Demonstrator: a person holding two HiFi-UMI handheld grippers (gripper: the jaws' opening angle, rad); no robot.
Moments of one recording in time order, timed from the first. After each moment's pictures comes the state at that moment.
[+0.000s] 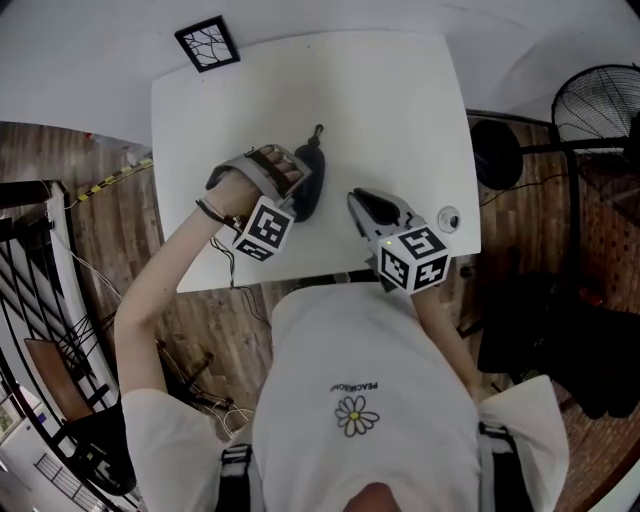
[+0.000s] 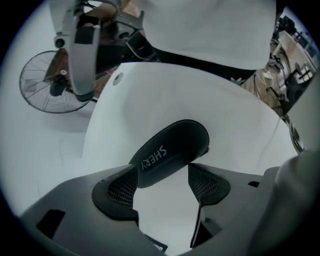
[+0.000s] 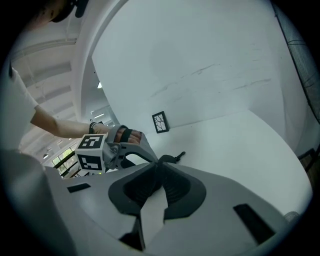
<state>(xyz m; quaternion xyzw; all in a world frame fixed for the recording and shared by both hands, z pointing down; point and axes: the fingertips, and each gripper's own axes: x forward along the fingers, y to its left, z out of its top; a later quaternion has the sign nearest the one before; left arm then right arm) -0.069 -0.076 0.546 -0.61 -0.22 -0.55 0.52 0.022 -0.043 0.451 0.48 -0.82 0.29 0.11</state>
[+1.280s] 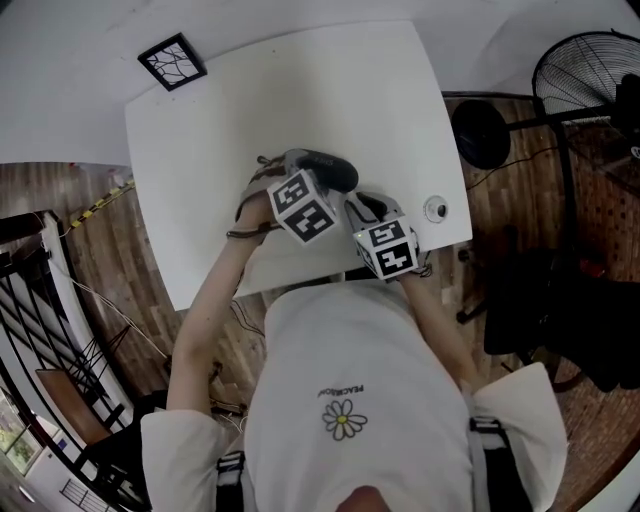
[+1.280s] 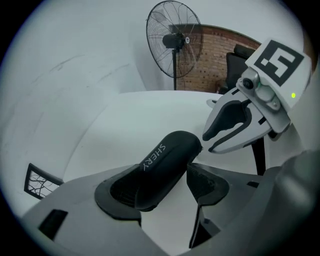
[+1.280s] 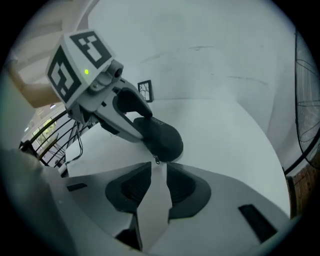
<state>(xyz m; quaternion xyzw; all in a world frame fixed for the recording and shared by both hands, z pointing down) 0.025 -0.093 0.538 -0.83 0.09 -0.56 0.04 0.061 -0.028 0.549 0.51 -0.76 0.28 0.28</state>
